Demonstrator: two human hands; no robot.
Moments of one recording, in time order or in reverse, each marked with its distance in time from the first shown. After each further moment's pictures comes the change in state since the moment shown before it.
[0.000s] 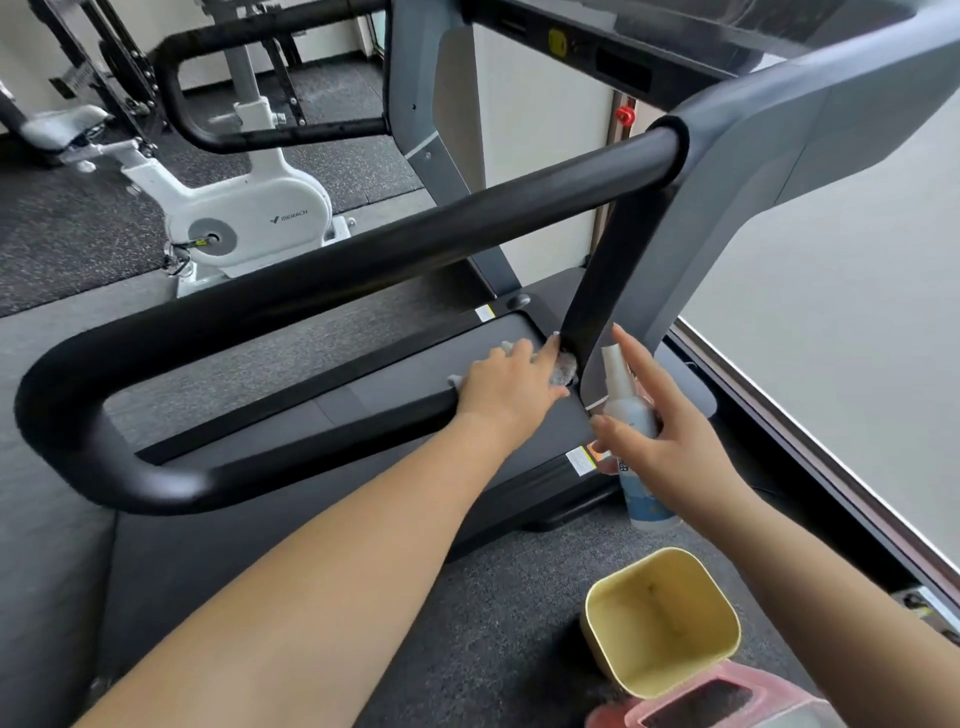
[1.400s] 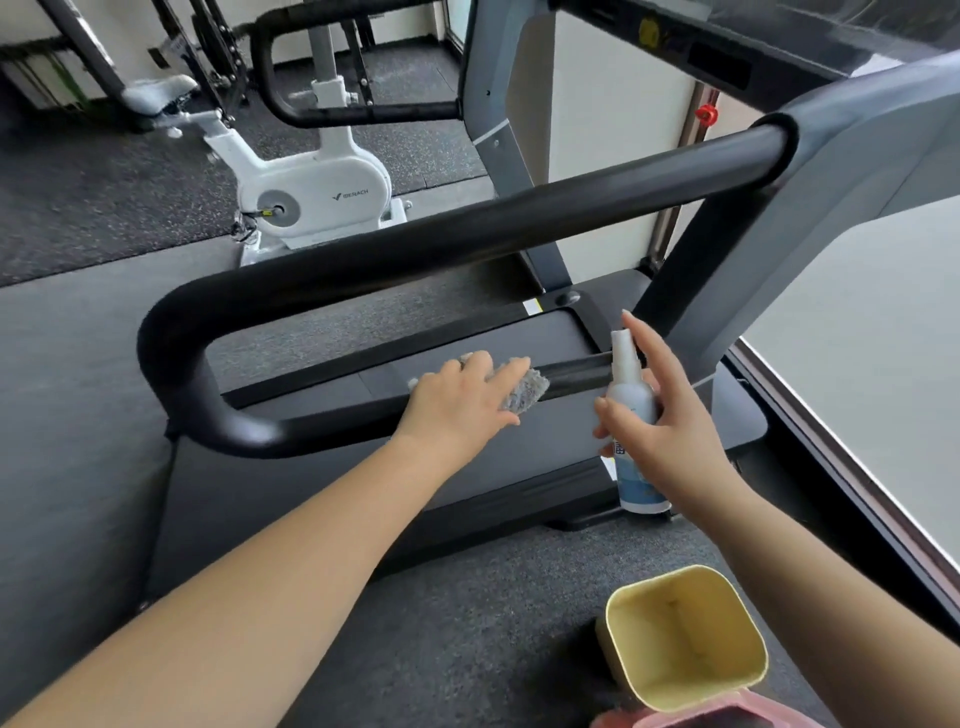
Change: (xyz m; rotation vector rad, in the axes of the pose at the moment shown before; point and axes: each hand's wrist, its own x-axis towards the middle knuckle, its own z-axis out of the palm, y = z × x) left_hand -0.084 -0.079 -0.008 0.065 0.007 -0.070; right_hand 0.011 -0.013 0.043 0.020 -0.083 -0.046
